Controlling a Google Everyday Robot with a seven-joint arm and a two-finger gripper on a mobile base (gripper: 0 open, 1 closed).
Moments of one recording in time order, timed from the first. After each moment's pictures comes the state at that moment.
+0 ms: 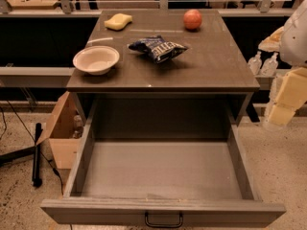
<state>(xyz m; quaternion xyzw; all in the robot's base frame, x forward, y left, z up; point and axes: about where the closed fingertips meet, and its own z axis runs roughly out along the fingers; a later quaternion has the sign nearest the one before) 0.438 -0.217 0.977 -0.60 0.78 -0.04 0.16</state>
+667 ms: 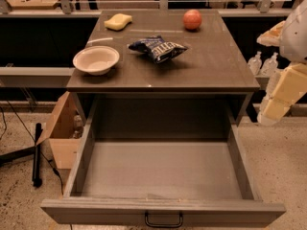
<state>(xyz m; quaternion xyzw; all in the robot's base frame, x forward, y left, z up) 0.449 -0.212 0.982 -0.60 0.78 -0.03 0.20</state>
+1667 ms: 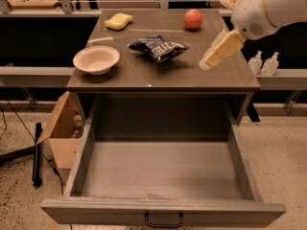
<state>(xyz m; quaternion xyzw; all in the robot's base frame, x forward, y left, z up) 0.617 -0.156 0.995 -0.56 0.70 0.01 0.44</state>
